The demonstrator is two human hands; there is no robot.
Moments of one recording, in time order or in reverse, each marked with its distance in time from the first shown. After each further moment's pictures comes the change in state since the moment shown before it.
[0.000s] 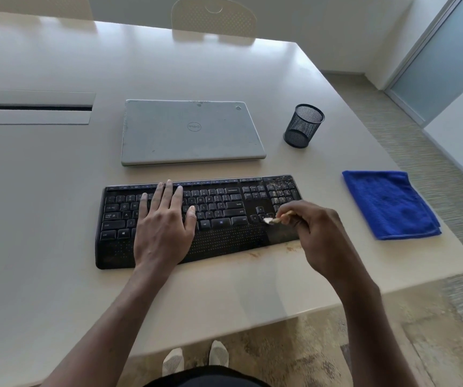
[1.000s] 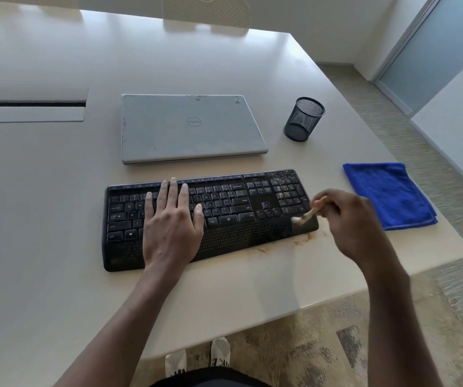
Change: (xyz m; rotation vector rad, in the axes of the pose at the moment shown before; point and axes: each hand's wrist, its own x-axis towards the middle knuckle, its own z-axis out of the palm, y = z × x) left_hand 0.000 0.002 -0.003 0.010 -0.015 0.004; right_hand 0.008 0.006 -0.018 -0.140 0.112 0.172
